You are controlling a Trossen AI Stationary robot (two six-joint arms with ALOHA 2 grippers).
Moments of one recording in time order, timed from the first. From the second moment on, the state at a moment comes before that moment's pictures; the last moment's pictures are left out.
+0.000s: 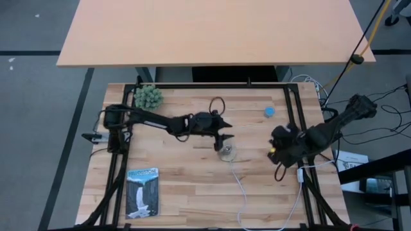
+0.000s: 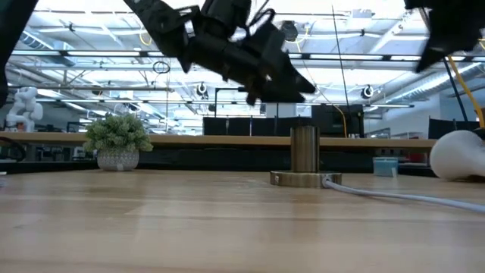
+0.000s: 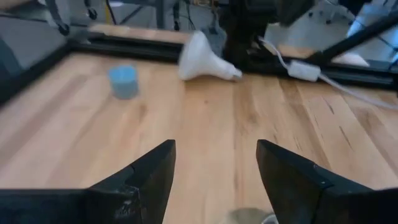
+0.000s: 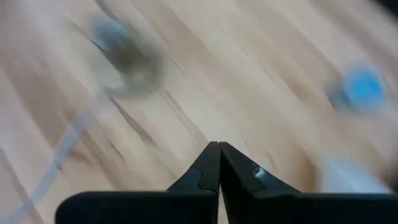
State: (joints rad) left arm 0.09 1.87 1.11 0.43 0.03 -0.06; right arm 0.55 1.03 0.87 -1.22 0.55 1.17
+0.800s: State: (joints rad) left arm 0.06 1.65 1.05 -0.13 -0.19 -0.25; right arm 0.41 1.05 0.70 -1.33 0.21 1.66
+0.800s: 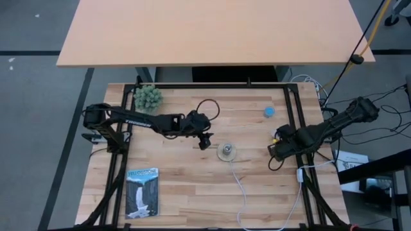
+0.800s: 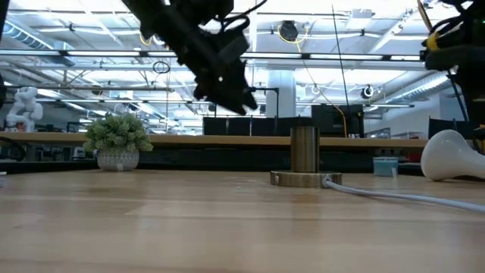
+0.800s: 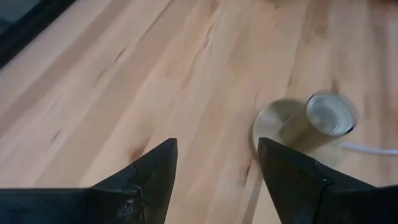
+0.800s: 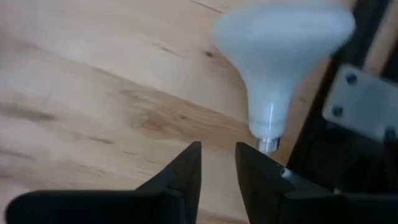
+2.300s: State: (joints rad) left arm 0.02 1.65 0.90 -0.02 -0.22 -0.37; right arm 0.06 1.41 0.56 -0.79 0.04 0.53
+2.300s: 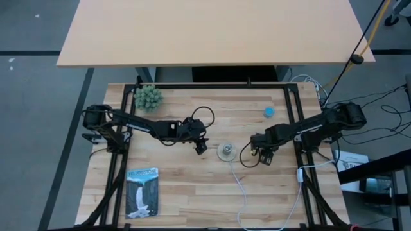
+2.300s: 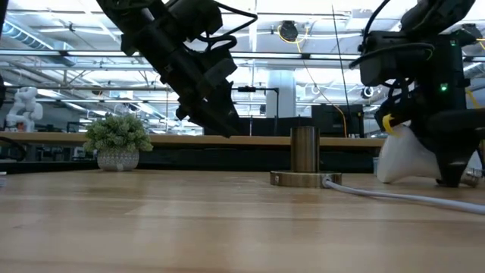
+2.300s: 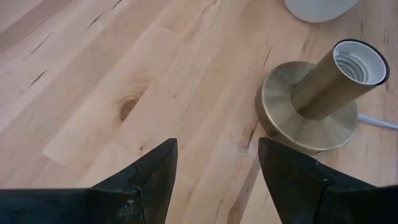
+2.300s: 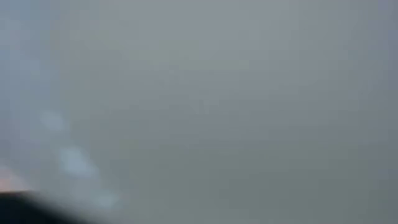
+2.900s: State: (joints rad) left arm 0.02 1.65 0.90 0.00 -0.19 -0.35; right arm 0.28 1.10 0.55 -0.38 0.65 0.75
